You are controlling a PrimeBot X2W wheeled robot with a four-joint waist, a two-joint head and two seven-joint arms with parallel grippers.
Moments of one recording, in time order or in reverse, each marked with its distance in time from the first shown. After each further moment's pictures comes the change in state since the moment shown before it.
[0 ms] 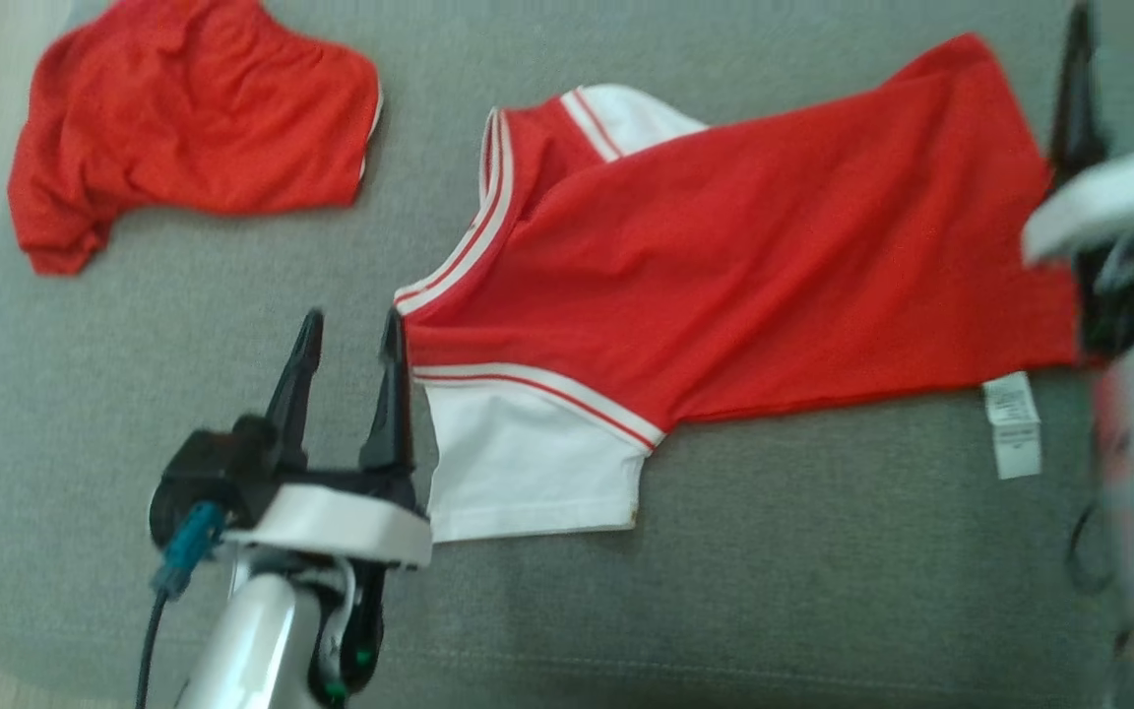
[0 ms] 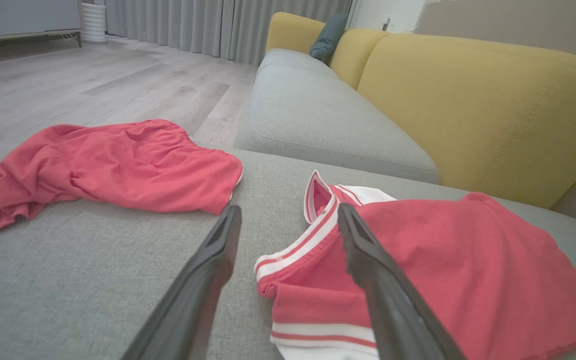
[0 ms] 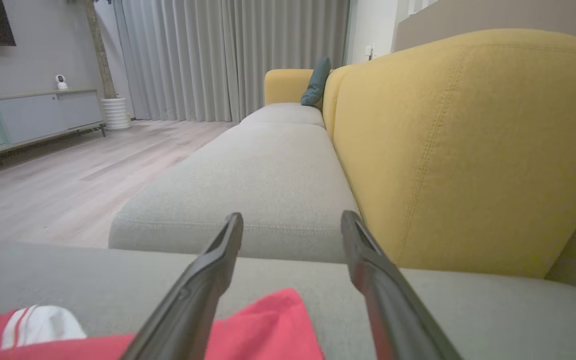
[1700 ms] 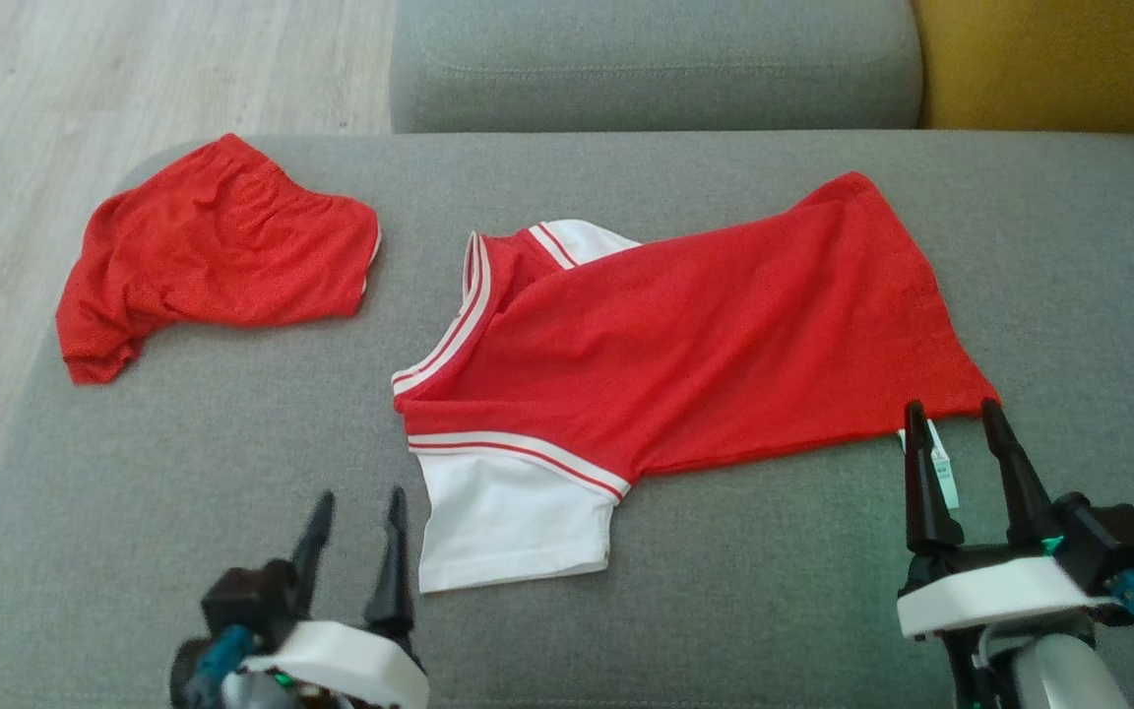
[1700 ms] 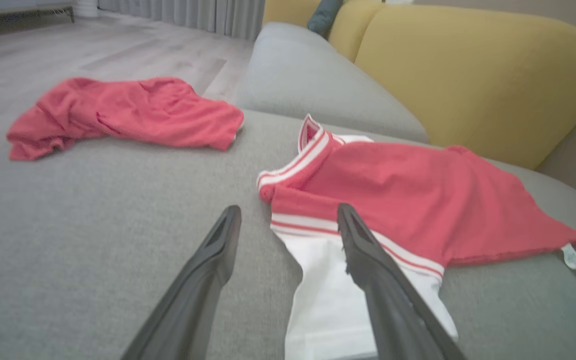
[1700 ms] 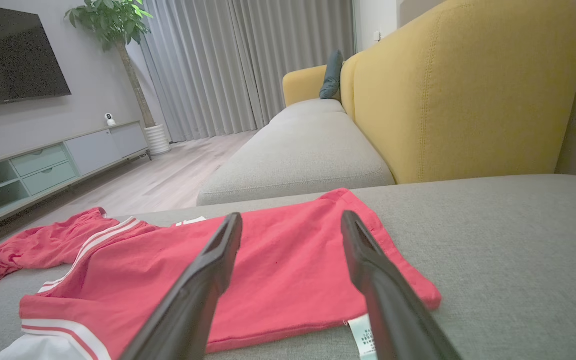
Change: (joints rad) left arm 0.204 0.003 0.017 0.121 -0.003 -0.016 0.000; right arm 0.772 0.156 0.110 -0.517 0.160 0.000 -0.021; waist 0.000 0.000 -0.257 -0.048
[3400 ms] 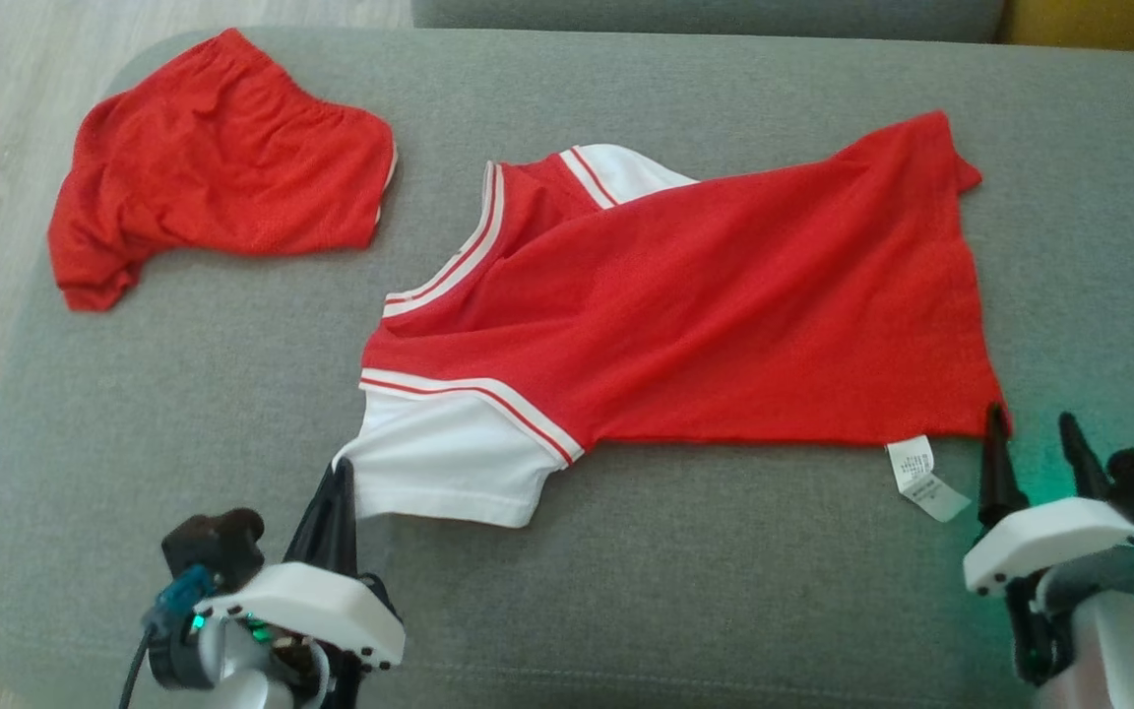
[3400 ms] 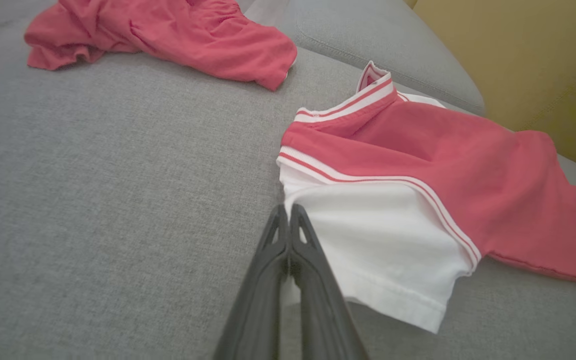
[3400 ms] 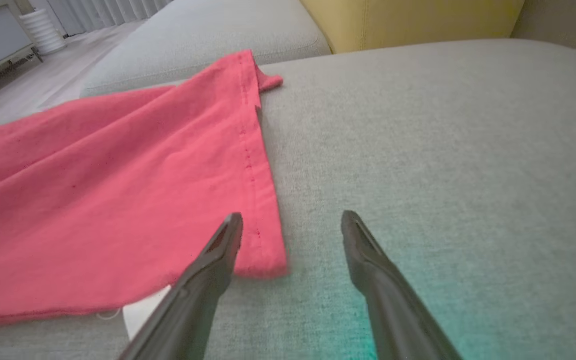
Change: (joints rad) left arm -0.068 0.073 -0.050 -0.023 -0.194 0.097 0.123; right arm -0.182 0.001 -0.253 0.306 -0.109 0.000 0.135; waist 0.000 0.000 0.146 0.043
